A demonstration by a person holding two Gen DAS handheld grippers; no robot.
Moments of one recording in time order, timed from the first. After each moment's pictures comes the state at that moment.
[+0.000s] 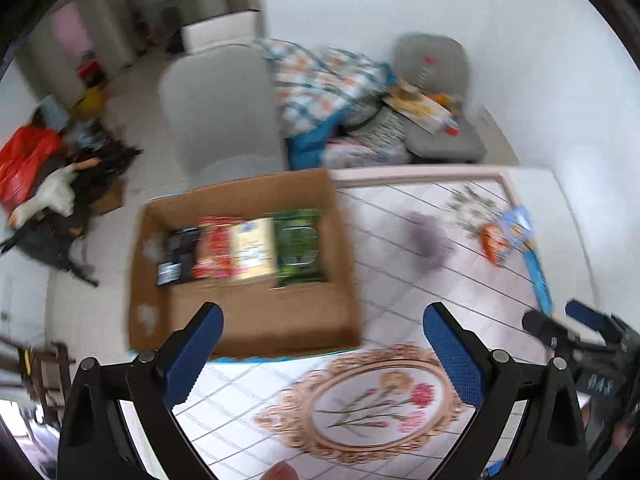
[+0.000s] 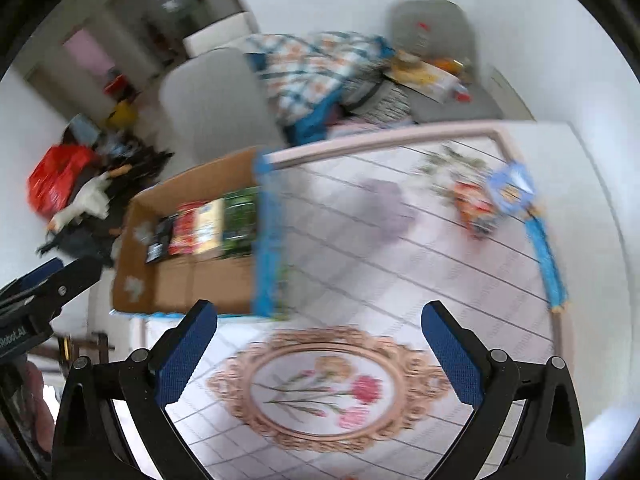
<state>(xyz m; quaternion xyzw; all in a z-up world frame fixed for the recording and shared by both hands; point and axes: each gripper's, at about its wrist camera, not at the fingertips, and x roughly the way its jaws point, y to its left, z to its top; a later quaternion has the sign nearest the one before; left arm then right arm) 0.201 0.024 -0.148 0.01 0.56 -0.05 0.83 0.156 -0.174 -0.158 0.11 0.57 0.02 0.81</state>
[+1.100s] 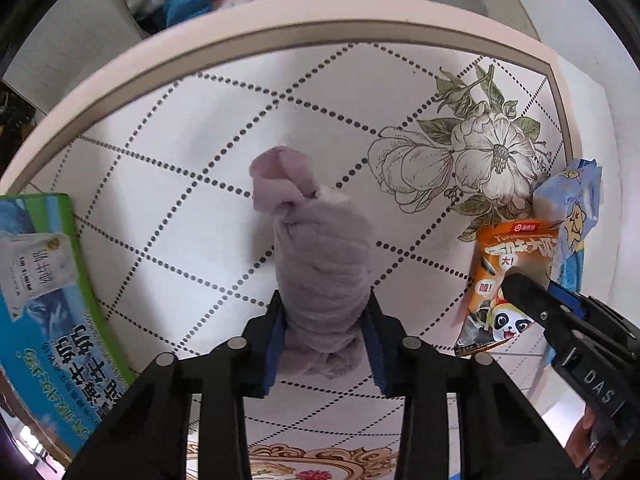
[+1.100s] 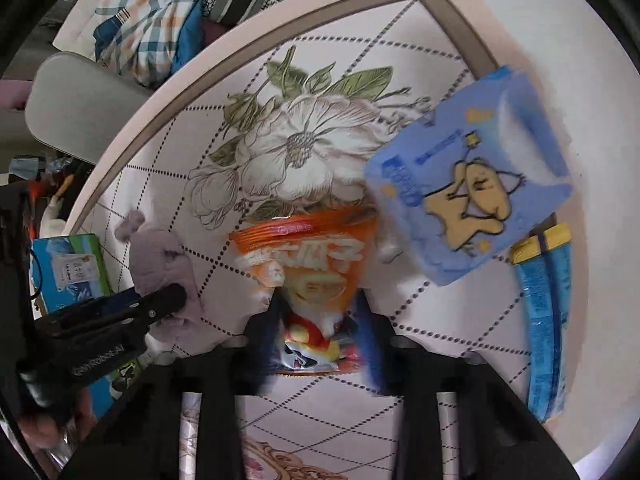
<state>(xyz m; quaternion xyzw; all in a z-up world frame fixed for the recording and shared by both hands) 0.368 -0.160 -0.407 0.02 0.77 -0.09 0.64 0.344 -0.341 -0.396 0.17 0.72 -0.01 0.67</state>
